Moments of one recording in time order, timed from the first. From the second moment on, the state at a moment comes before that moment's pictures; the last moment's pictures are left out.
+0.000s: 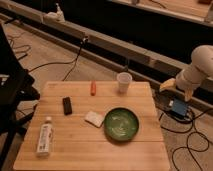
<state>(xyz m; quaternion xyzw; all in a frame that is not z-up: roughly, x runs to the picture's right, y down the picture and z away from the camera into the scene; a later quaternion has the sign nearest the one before) 0.367 0.038 0.717 -0.20 0.19 0.80 0.53</state>
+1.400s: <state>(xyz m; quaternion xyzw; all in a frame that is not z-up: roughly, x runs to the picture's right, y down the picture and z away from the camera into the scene) 0.340 0.022 0.737 -0.24 0.17 0.73 0.61</state>
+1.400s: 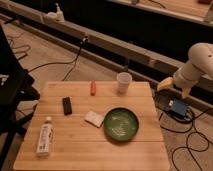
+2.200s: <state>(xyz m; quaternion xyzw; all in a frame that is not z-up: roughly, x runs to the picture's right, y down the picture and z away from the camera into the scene) 0.199 0.006 0.749 -0.30 0.04 0.55 0.78</state>
